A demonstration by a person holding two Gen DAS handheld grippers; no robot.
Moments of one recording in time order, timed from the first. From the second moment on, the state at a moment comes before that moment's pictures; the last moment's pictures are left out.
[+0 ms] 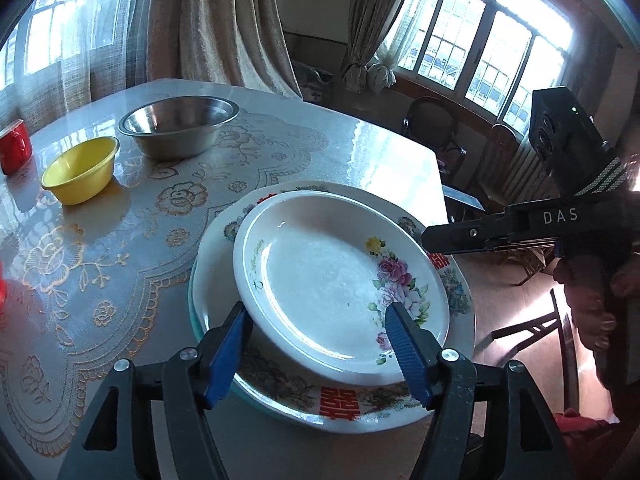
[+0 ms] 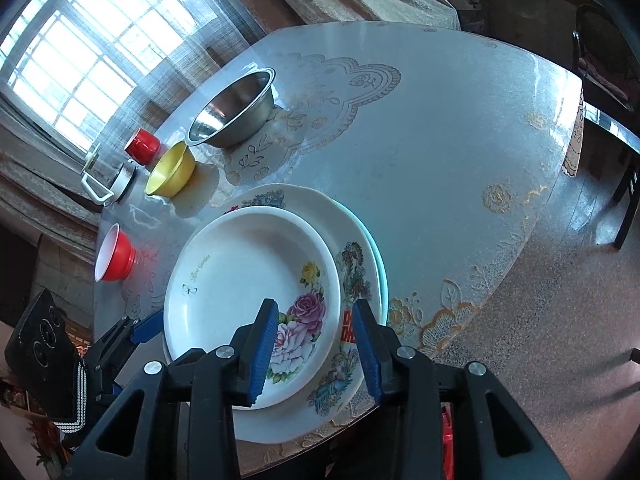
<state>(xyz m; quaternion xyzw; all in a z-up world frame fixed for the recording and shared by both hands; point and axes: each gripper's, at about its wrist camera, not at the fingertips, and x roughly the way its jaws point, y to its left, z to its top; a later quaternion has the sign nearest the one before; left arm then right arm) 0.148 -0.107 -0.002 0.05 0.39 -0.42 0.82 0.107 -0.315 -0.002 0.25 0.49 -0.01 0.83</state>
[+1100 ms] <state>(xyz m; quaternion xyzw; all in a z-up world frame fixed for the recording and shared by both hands) 0.198 -0.035 0.013 -0.07 0.34 -0.22 0.91 0.113 -0.283 0.001 0.16 0.47 -0.01 0.87</state>
